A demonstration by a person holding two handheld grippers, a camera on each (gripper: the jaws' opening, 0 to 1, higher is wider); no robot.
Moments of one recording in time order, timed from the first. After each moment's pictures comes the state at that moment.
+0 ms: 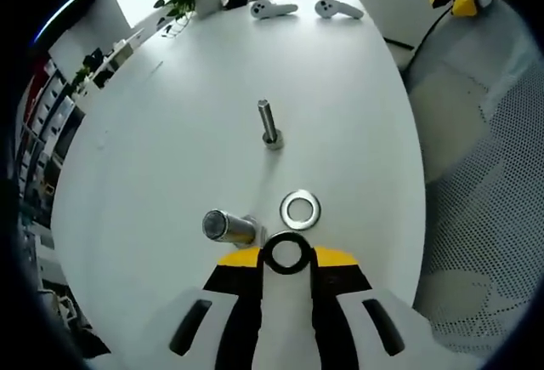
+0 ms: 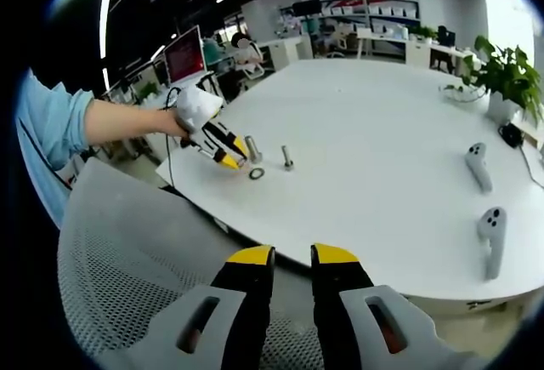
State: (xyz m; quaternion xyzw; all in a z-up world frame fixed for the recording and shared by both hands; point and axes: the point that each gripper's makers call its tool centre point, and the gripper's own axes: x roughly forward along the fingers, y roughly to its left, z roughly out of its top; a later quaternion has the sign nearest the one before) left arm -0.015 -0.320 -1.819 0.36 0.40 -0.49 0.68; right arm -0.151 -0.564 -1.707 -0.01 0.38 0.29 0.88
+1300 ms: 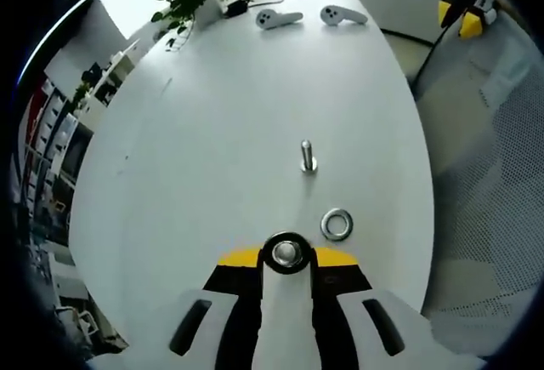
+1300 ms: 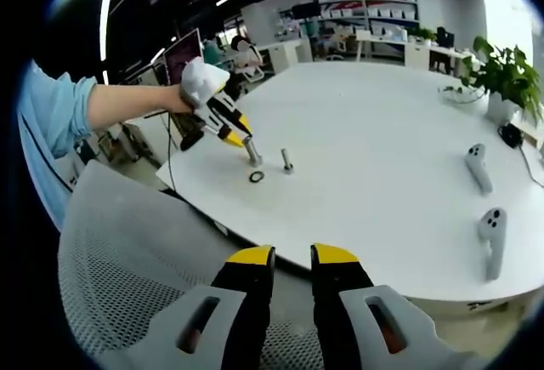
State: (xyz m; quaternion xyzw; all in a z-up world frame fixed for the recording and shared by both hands) left arm 0.028 -0.328 -1.785 0.40 0.39 -0.49 0.67; right arm -0.149 -0.563 -1.705 -0.01 0.38 0.29 0.88
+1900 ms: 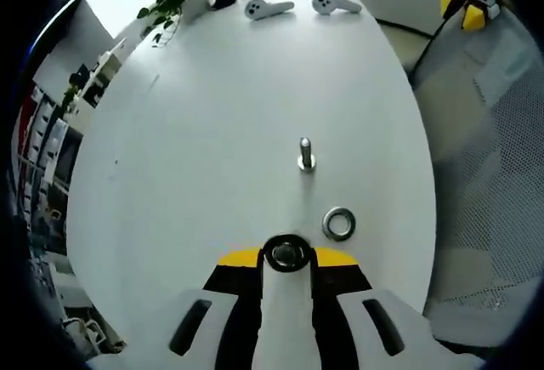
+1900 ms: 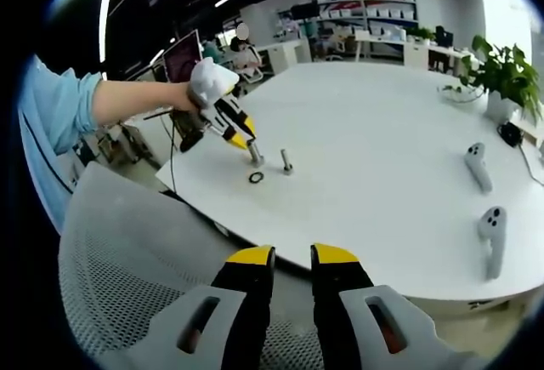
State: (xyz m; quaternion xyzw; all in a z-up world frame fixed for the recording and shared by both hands) left arm 0.022 -0.339 -1.786 0.44 0.40 -0.50 0.63; right arm -0.149 -0.564 -1.705 0.00 0.38 0.29 0.88
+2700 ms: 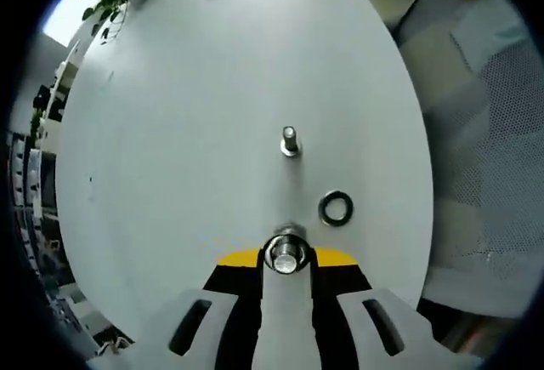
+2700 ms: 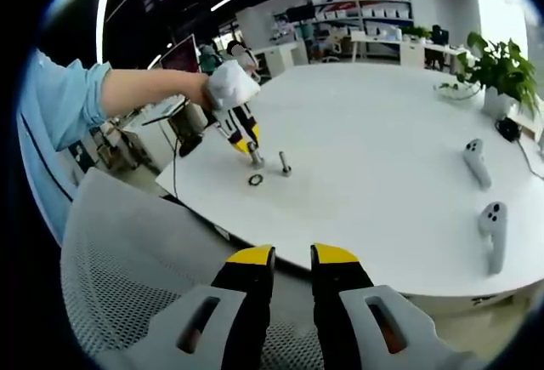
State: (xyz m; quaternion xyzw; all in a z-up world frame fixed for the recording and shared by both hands) left arm 0.025 -0.343 -1.805 0.51 0.45 -0.51 0.52; right arm -0.149 -0.566 -1.704 0.01 0.37 0.28 0.88
